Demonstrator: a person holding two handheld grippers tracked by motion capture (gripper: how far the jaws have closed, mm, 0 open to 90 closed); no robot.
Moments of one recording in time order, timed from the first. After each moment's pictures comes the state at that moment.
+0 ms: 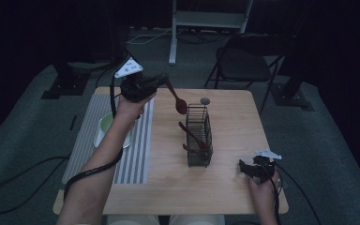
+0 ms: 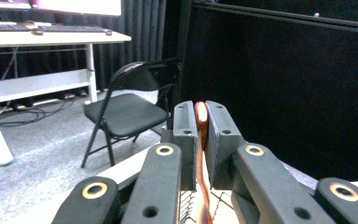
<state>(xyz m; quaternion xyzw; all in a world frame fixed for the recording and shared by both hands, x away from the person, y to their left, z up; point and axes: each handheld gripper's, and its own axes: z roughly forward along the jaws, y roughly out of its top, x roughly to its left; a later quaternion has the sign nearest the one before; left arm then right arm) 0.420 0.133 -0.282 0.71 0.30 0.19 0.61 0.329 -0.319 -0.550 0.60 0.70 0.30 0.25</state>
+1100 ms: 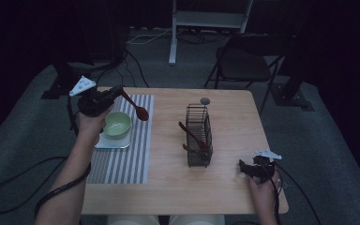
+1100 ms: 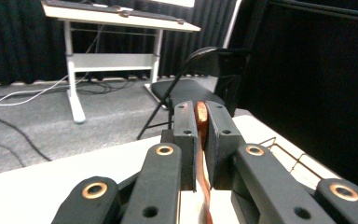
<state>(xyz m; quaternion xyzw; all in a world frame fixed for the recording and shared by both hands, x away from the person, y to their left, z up) 0.400 0.248 -0.332 0.66 0.42 0.25 0.57 0.329 -0.319 -0.550 0.60 0.70 0.30 0.25</state>
